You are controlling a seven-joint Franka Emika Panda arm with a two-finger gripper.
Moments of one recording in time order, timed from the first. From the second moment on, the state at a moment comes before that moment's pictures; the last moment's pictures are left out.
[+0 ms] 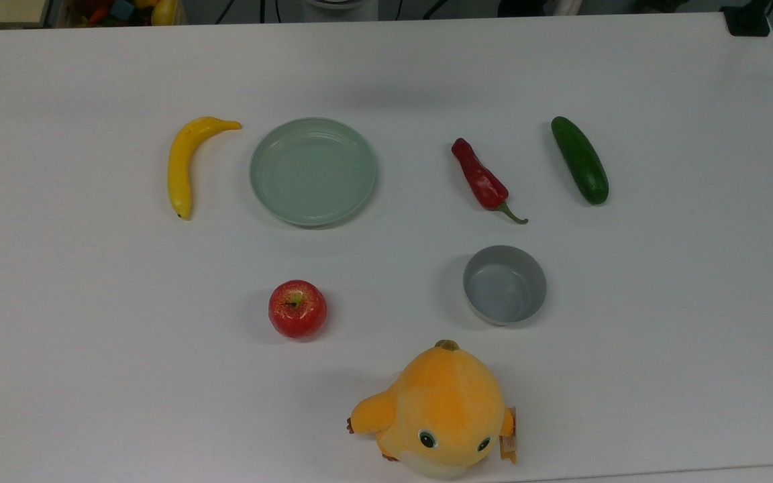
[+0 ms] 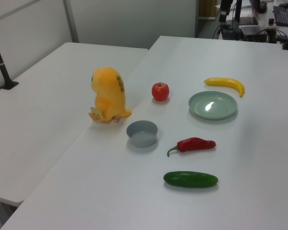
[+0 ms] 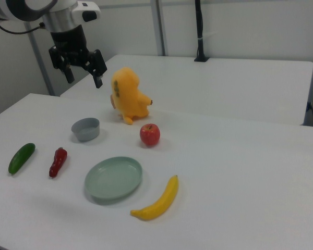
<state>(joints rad) 0.03 -0.03 -0.04 -1.53 0.06 1.62 -0.11</state>
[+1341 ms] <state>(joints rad) 0.03 -0.03 -0.04 -1.53 0.06 1.62 -0.11</state>
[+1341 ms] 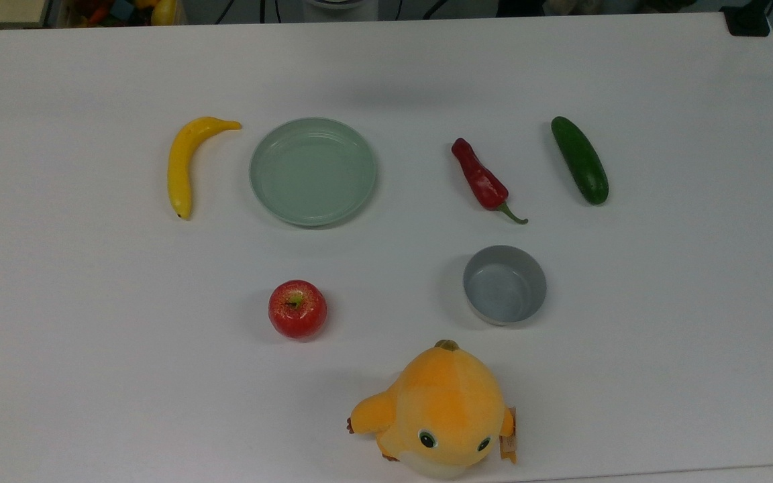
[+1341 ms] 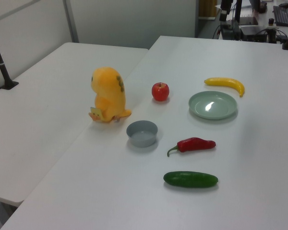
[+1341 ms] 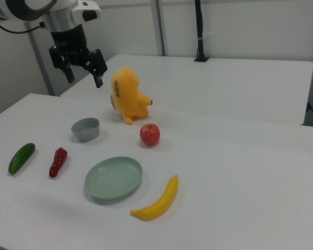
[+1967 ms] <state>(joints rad) 0.00 -0.04 -0.05 -1.54 0.06 1.62 -0.11</state>
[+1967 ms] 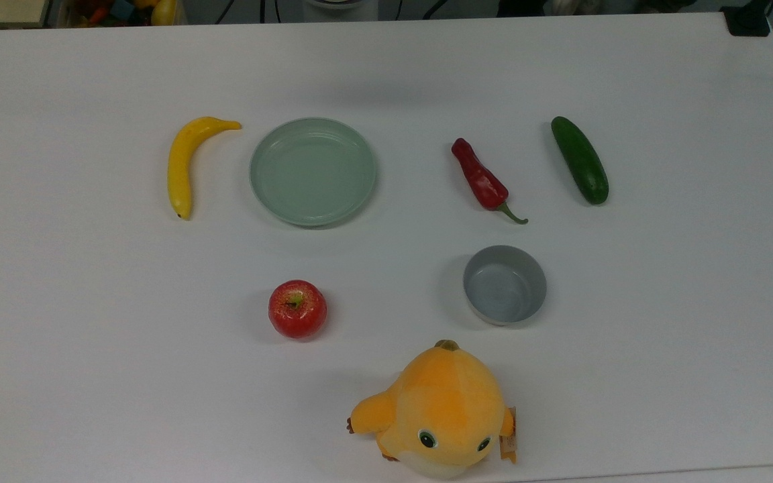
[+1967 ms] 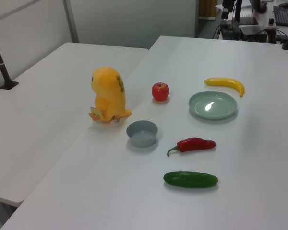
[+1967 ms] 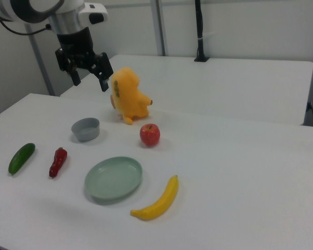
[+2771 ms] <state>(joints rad) -0.05 0.15 -0.02 -1.55 0.10 1.96 -0.11</state>
